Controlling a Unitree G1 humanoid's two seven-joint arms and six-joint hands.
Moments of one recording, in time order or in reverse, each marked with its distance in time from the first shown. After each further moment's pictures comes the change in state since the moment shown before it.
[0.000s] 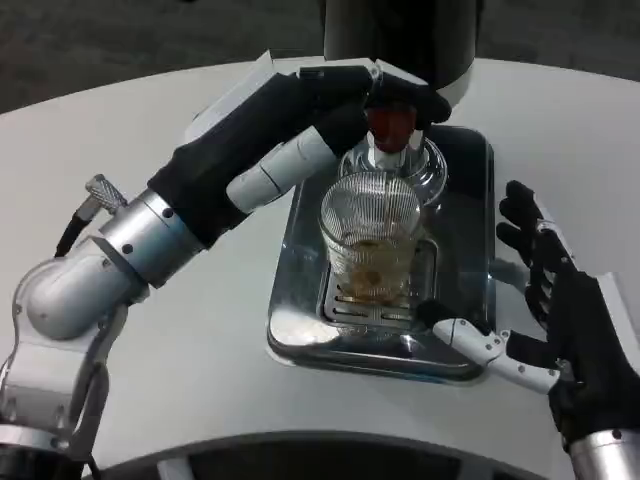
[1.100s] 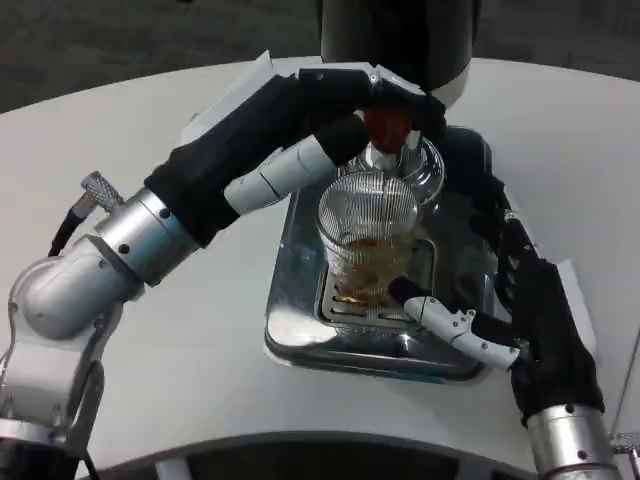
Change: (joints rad) left arm -0.012 0.018 -0.006 0.046 0.019 -0.073 0.001; right arm -0.138 0.035 0.028 0.218 -0.019 -0.069 -0.078
